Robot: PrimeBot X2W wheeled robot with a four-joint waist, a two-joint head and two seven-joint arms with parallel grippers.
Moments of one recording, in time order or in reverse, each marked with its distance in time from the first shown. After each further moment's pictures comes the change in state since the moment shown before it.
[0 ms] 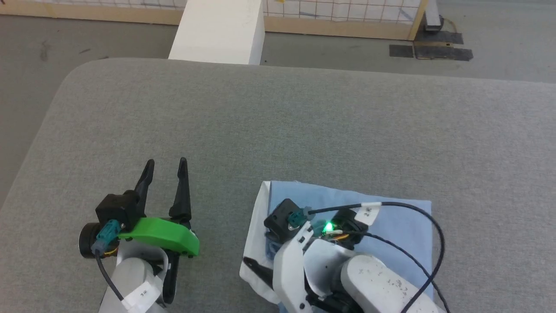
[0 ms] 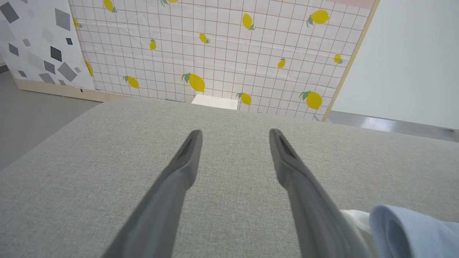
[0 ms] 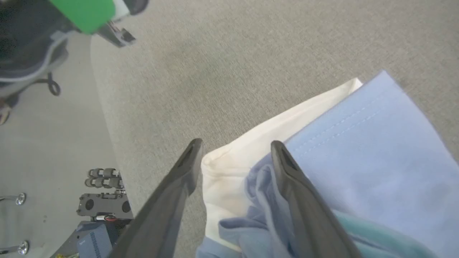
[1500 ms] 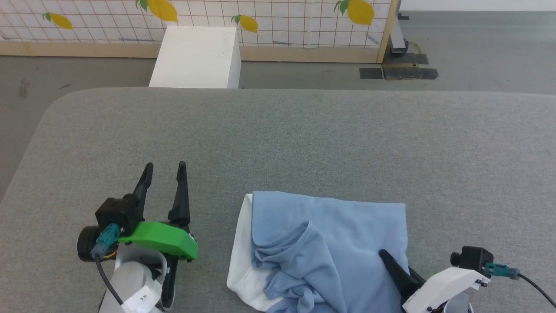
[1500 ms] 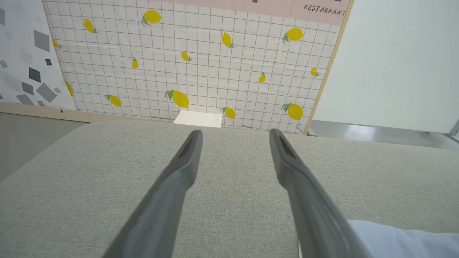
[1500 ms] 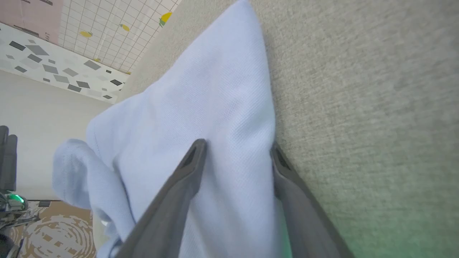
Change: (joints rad) left arm 0.016 -0.007 0.017 -0.009 0.027 -0.011 0.000; right arm 0.405 0.000 -0.687 0.113 0.447 0.000 -0.322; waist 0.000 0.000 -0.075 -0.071
